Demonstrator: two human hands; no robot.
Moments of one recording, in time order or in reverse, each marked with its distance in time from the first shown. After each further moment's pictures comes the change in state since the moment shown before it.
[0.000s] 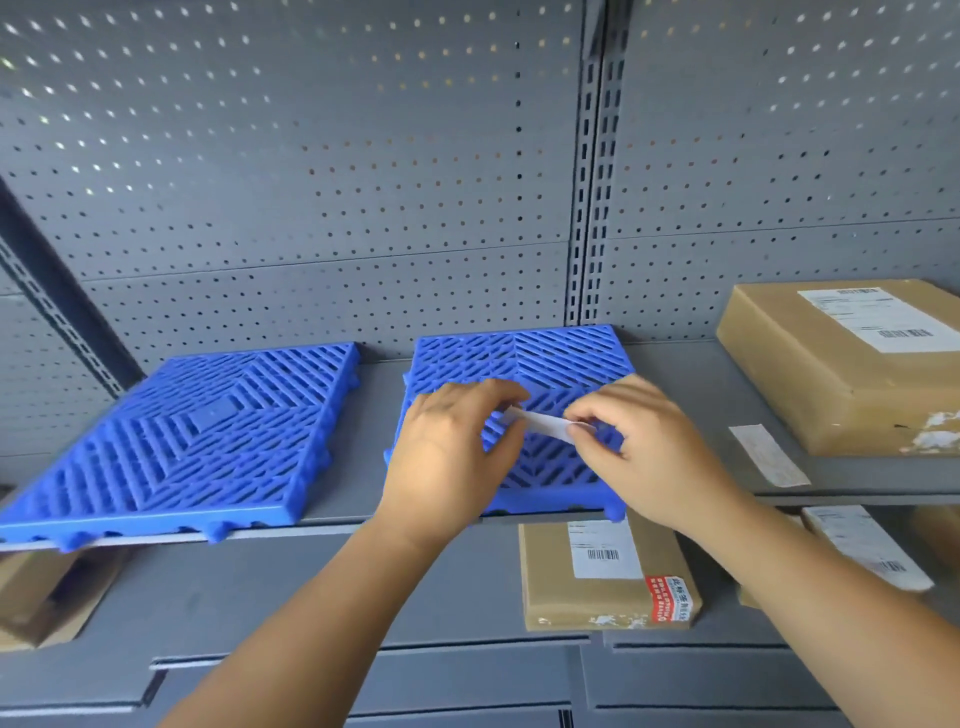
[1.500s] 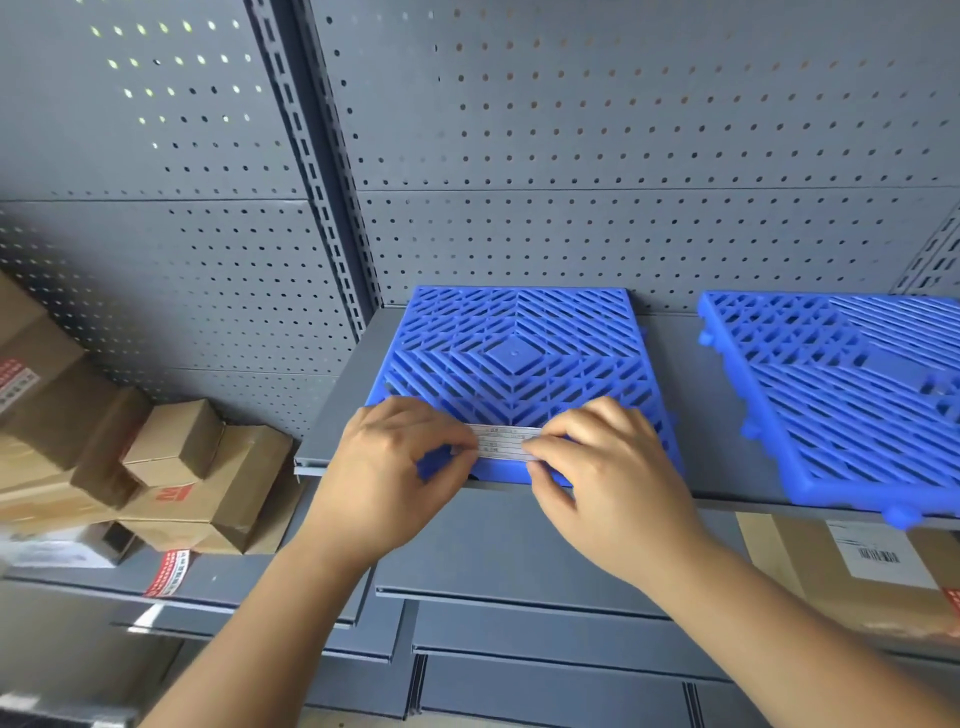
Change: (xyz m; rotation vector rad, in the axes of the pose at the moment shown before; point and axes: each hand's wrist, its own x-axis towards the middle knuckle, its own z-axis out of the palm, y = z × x) left_hand -0.118 -0.317 -0.246 0.078 -0.096 -0.016; right_hand 0.081 -0.283 0.268 -0.183 -0.034 -0.187
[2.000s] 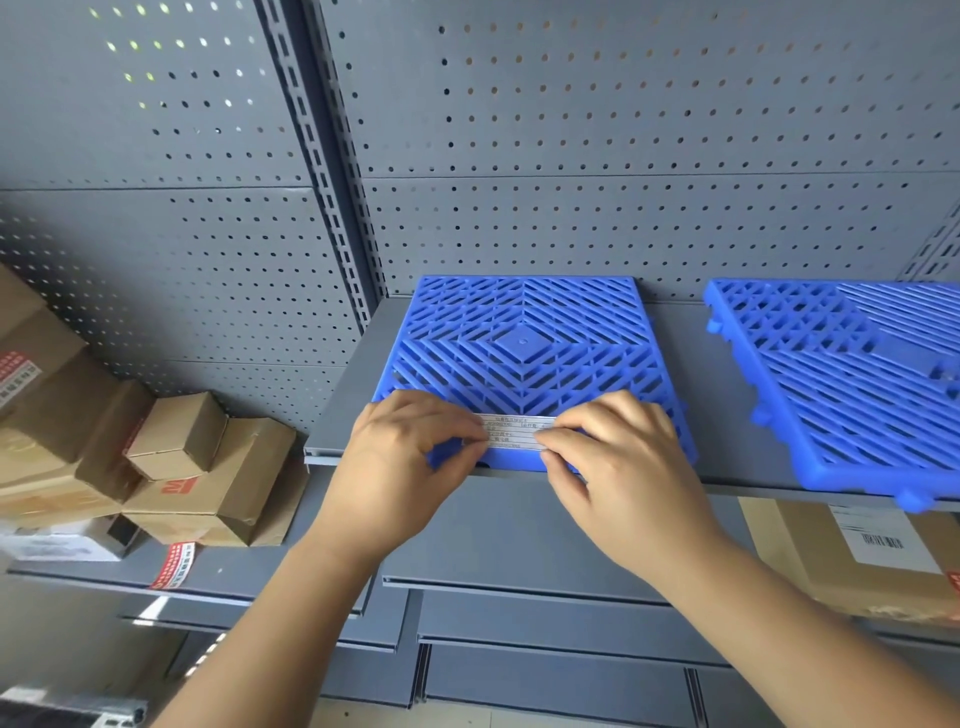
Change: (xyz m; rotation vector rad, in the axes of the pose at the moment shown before) left_hand -0.006 -0.002 0.002 -0.055 0.008 -0.063; right_hand -0.007 -0.004 0.002 -0.060 0.064 0.004
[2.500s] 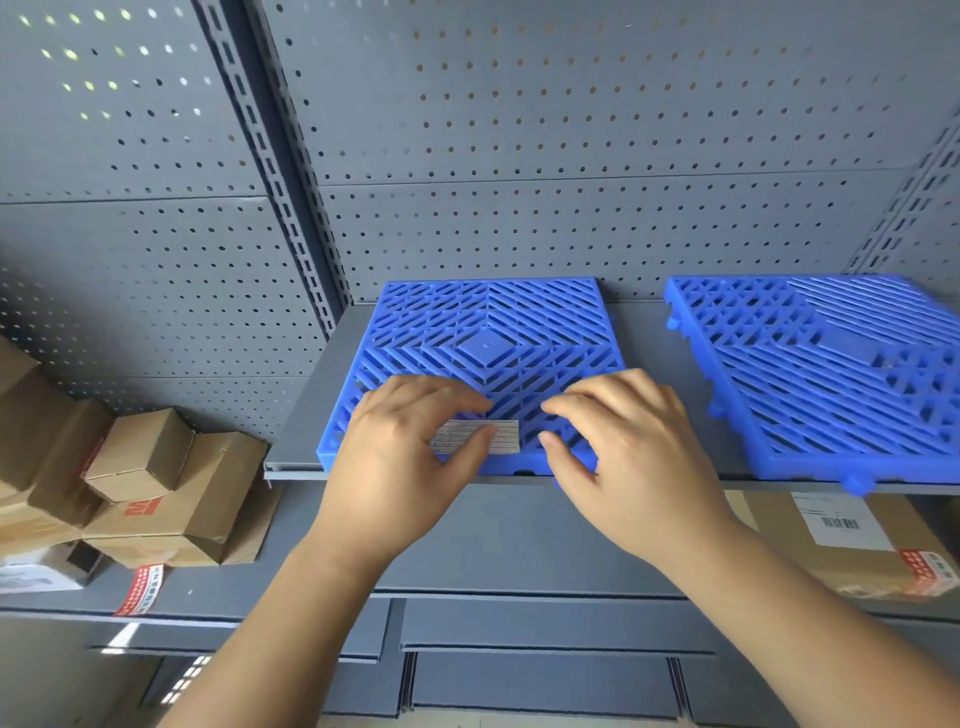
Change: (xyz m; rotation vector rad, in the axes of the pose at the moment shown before) left_hand 0.021 0.042 0.007 -0.009 0.055 0.029; right_hand 0.003 0.022 -0.030 0.002 0.013 0.115
